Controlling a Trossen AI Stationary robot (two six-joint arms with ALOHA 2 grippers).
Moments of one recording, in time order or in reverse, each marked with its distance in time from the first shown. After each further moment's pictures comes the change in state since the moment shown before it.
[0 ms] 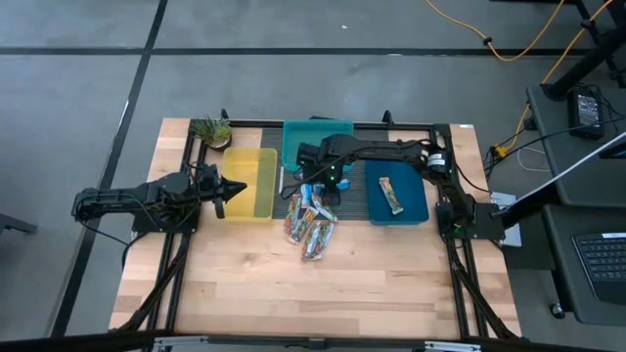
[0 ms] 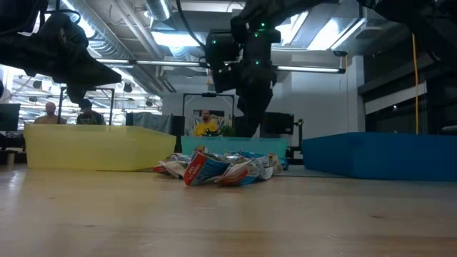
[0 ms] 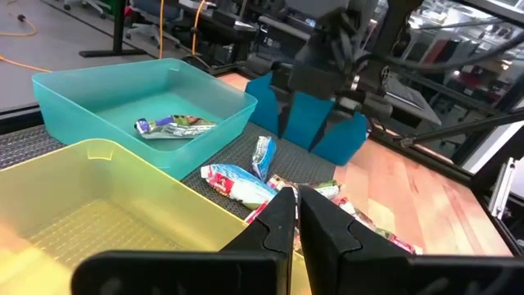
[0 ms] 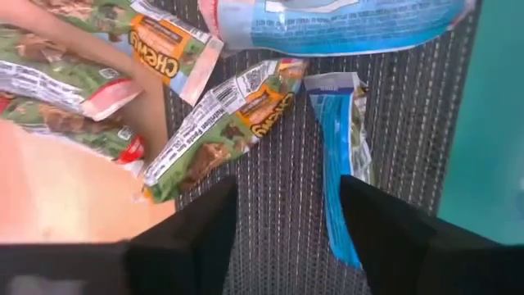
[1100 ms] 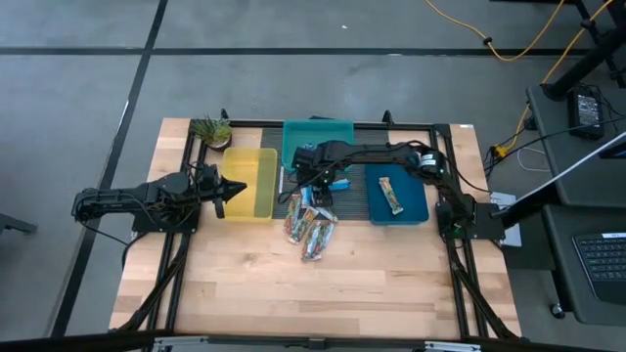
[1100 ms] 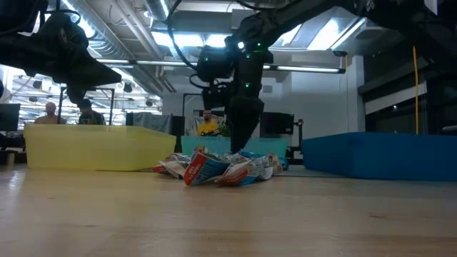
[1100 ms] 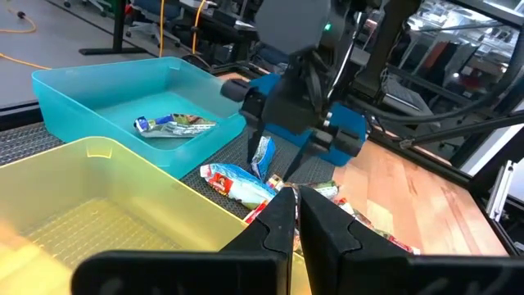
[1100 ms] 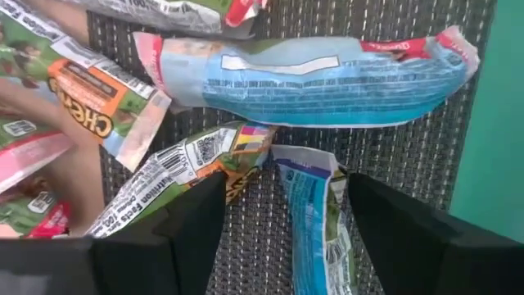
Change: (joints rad) left arm 0.000 0.000 0.000 0.000 0.000 -0.012; right arm -0.011 0.078 -0.043 0.198 0.033 -0.049
